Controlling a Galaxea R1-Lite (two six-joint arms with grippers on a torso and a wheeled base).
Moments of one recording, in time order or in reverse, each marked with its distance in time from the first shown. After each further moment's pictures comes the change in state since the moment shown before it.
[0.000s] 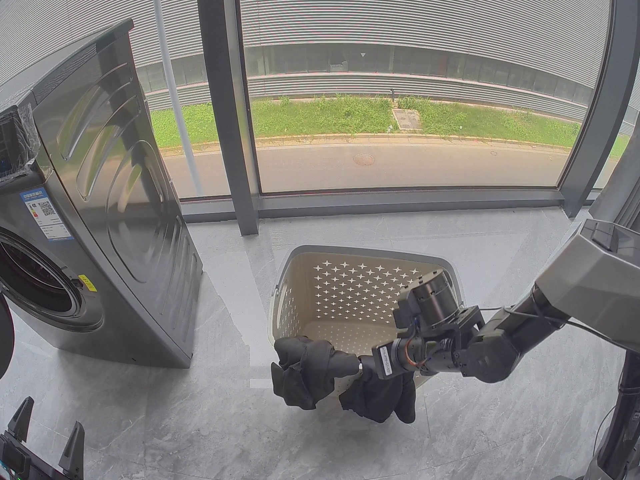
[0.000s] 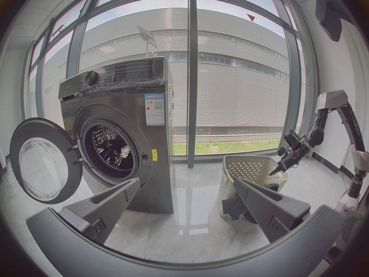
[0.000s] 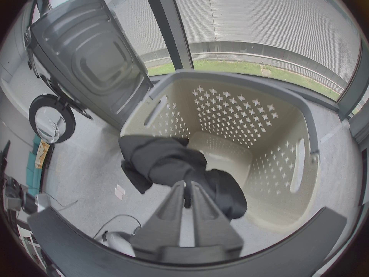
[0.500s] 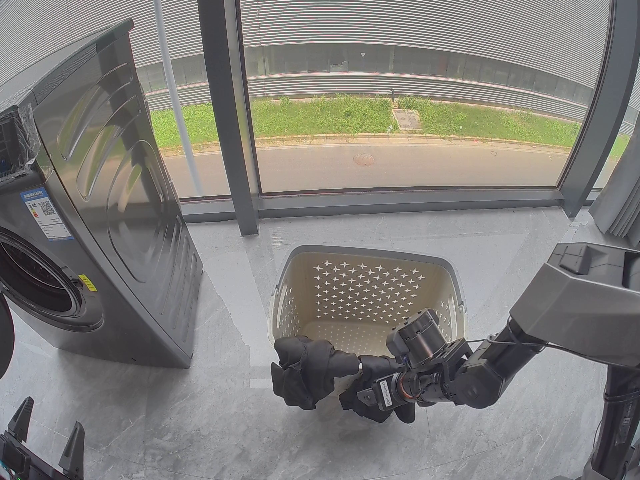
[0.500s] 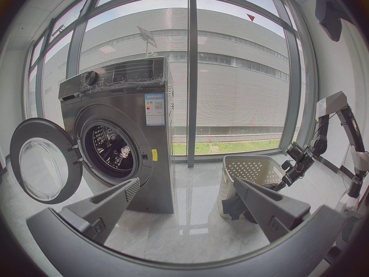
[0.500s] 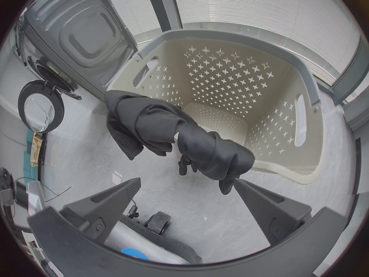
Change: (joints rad) left arm 0.000 0.000 0.000 0.000 0.000 0.000; right arm 0.045 0.071 0.086 0.009 -0.054 0.092
